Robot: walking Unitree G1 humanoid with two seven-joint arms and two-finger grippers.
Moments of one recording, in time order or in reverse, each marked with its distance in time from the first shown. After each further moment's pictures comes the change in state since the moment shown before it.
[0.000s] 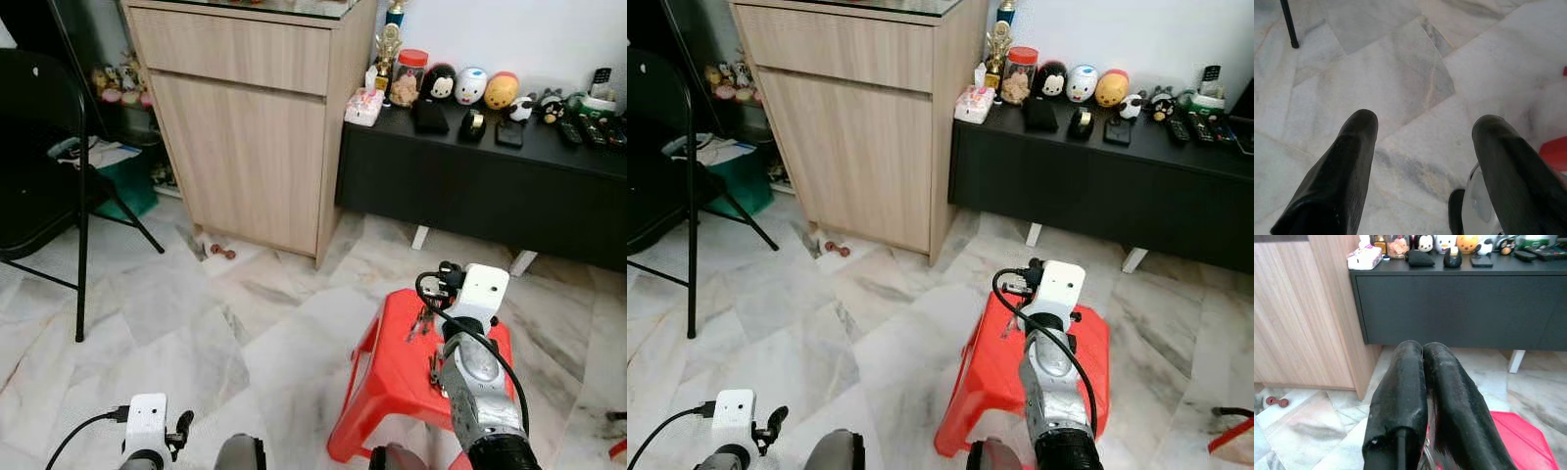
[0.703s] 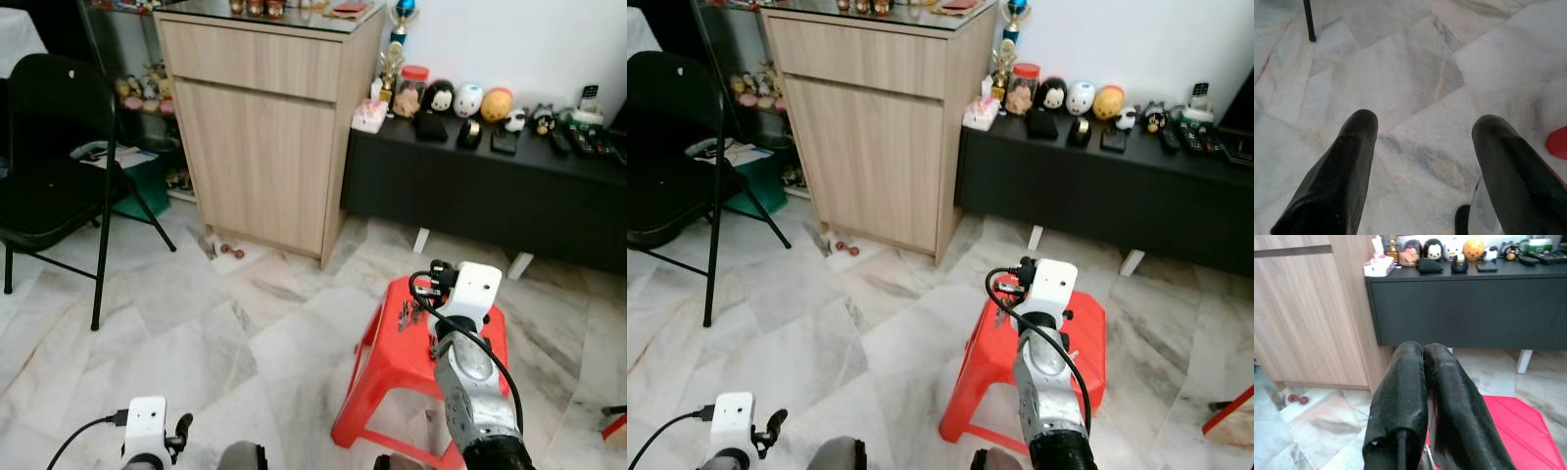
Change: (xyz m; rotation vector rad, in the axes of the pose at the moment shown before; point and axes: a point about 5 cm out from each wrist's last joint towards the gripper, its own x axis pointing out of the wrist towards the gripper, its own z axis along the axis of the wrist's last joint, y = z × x) left arm -0.001 0.000 -0.002 -0.006 -0.001 0.007; right arm -0.001 0.004 0.001 0.006 0.012 0.010
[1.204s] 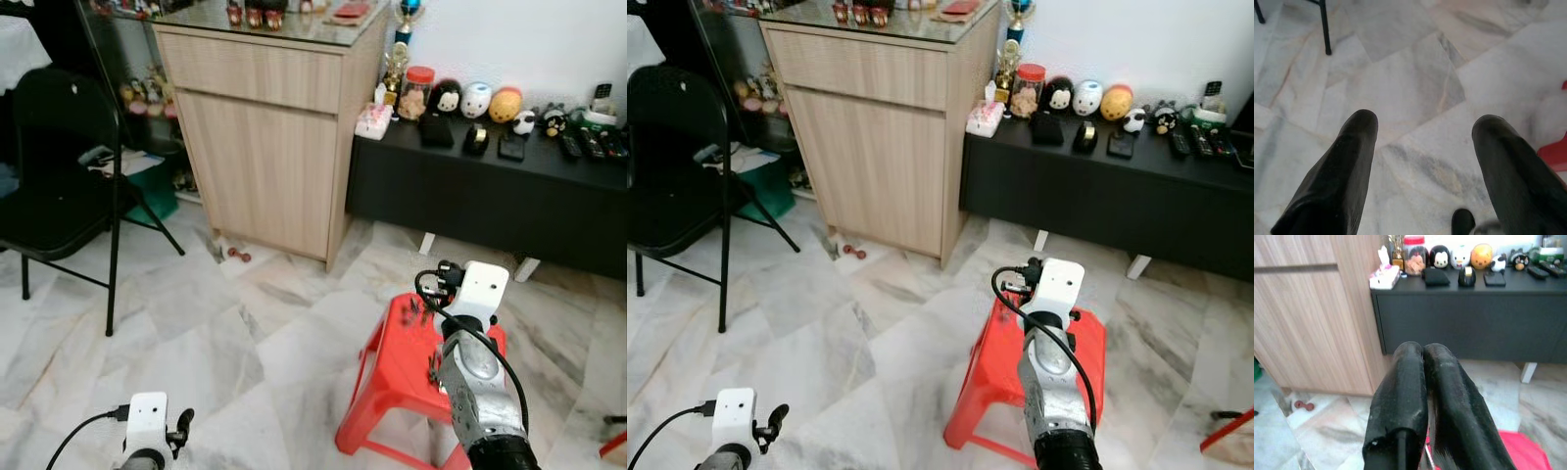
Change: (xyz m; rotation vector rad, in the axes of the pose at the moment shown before) left arm 0.003 -0.001 0.005 -0.001 -0.016 -0.003; right arm 0.002 -0.005 0.005 -0.006 -0.013 -0.016
